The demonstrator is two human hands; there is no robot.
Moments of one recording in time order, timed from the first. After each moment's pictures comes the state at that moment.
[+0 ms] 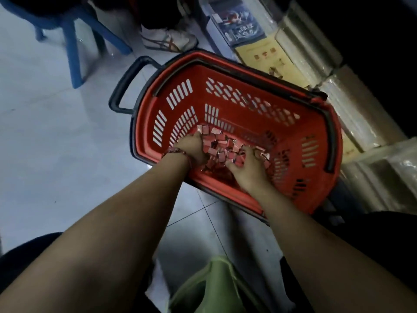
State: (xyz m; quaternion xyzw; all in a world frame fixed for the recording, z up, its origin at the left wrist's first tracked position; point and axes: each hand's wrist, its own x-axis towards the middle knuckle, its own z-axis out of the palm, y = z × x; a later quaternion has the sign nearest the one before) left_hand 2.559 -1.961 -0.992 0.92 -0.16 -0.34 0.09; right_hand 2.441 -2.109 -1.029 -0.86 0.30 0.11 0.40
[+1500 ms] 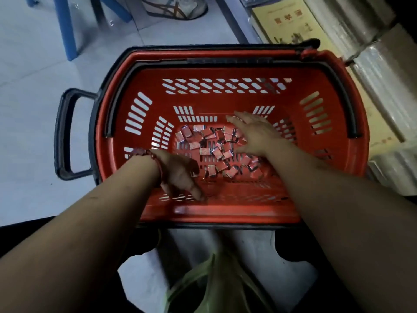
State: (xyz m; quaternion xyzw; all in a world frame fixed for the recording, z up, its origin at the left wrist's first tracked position) left_hand 2.523 -1.911 -0.998 0.75 -0.10 -0.65 0.04; right_hand 2.510 -2.153 -1.089 -0.96 -0.07 0.24 0.10
